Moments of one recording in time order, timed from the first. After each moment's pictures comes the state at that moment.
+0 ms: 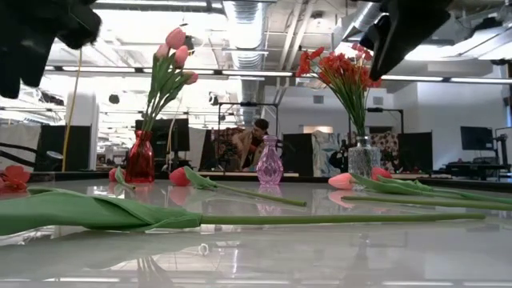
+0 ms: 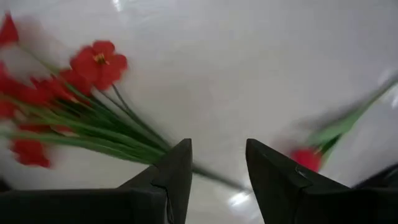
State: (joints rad) left arm -0.53 1.28 0.95 -0.96 -0.07 -1.76; right arm 0.30 1.38 1.12 -0.80 0.16 0.26
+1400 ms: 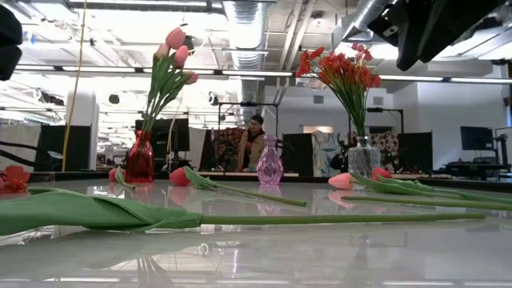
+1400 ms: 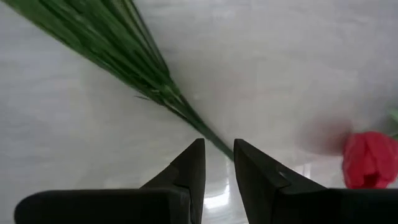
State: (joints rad) left arm -0.81 1.61 0.95 -0.71 -0.07 -2.27; right arm 0.46 1.42 1.12 -0.78 0.16 0.18
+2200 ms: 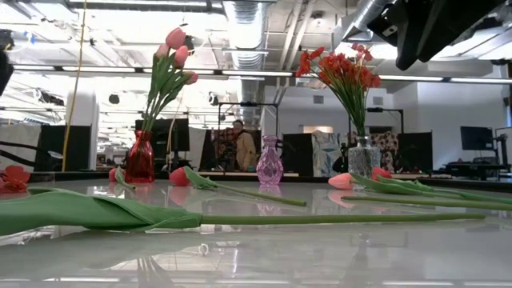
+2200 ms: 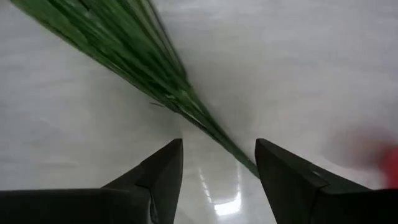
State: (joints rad) left arm -0.82 1.67 0.95 -0.71 -0.06 -2.27; right arm 0.46 1.42 1.12 -0.77 0.16 0.17
